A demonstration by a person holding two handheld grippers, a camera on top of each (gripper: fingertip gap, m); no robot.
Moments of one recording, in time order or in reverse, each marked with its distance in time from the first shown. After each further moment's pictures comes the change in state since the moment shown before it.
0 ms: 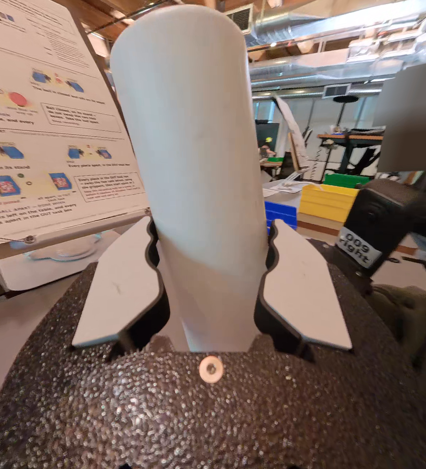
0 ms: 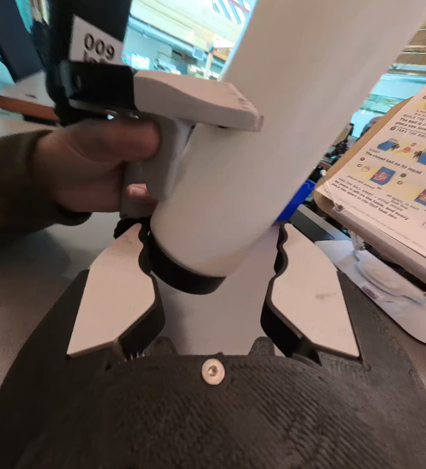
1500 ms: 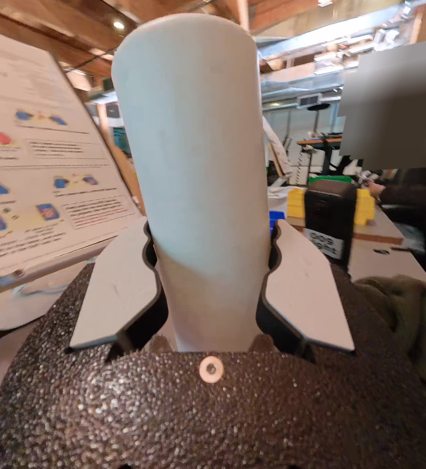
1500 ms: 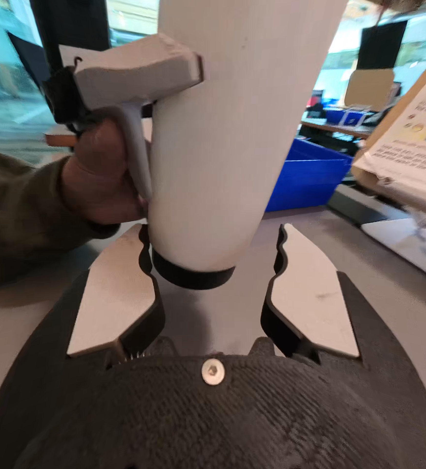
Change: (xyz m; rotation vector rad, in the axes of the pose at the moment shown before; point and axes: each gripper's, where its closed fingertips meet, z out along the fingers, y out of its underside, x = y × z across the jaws) left arm 0.012 -0.009 -0.001 0.067 0.083 0.081; right arm -0.009 0.006 0.005 -0.003 -0.102 0.212
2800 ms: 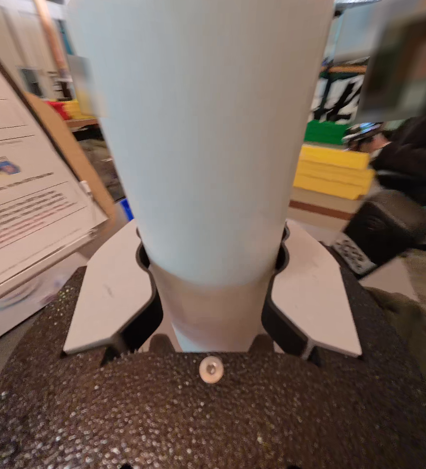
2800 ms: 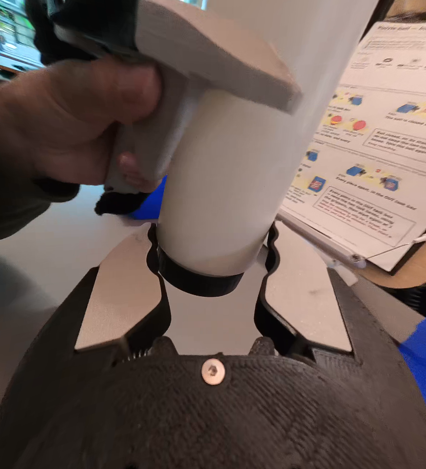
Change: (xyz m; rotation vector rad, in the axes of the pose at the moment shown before) left arm 0.024 -0.004 0.100 -0.301 0.072 -0.058; right arm 0.064 -0.034 -0.070 0.046 0.287 -0.204
